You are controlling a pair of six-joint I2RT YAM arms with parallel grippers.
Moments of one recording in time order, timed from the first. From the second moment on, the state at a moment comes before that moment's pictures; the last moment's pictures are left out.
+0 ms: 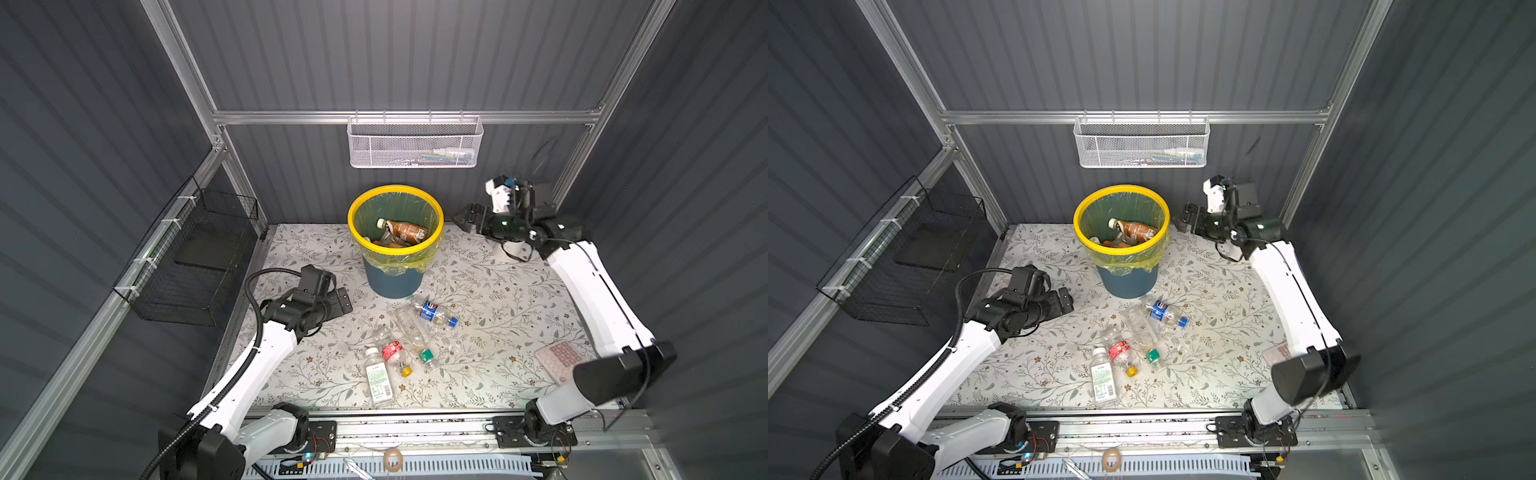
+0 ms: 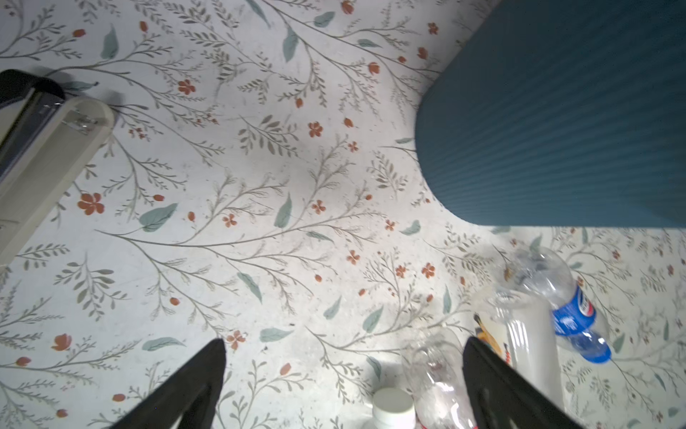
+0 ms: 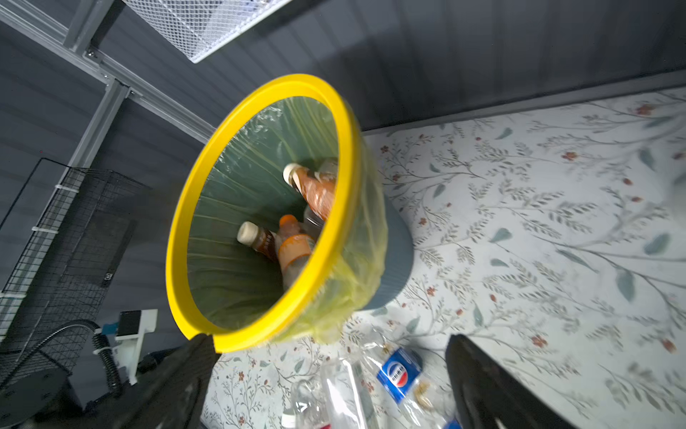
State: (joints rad) left arm -0.43 1.10 0.95 -0.79 -0.11 -0.63; right arm 0.23 1.46 1.67 -0.77 -0.36 0.45
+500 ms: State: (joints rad) left arm -0.98 1.22 0.88 -0.93 -0.16 -0.96; right arm 0.04 1.16 0.96 -0.61 -0.36 0.52
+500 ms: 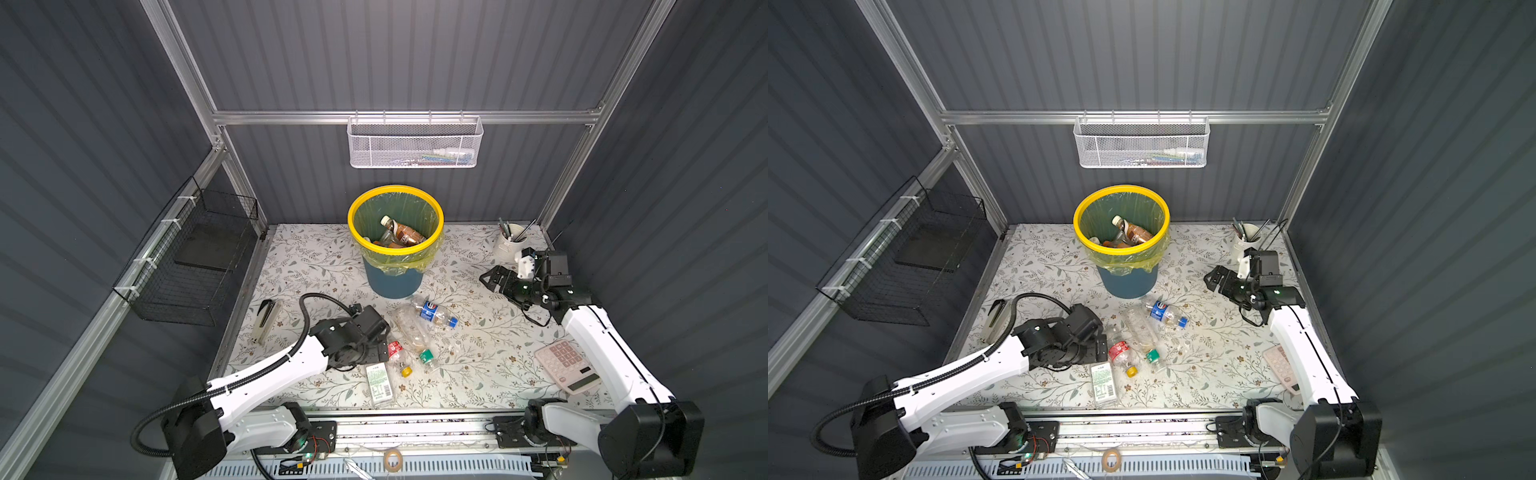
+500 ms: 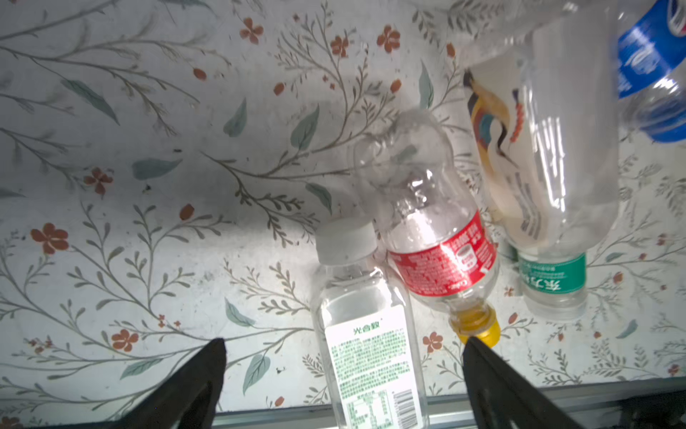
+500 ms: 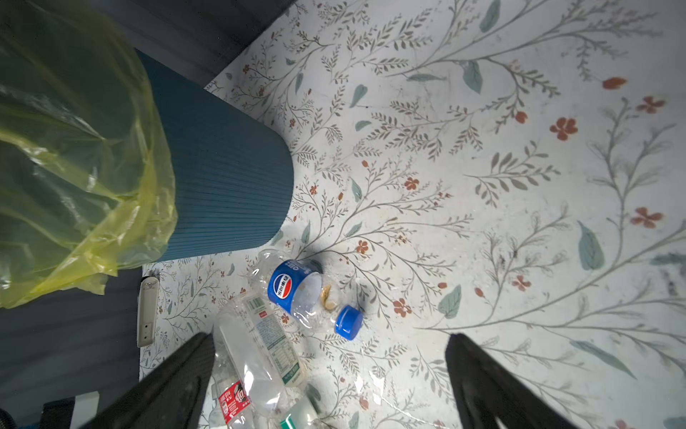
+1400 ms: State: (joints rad) left arm -1.16 1.46 0.79 -0.84 -0.21 -1.15; right arm -0.03 1.14 0.88 -0.54 -0.40 0.52
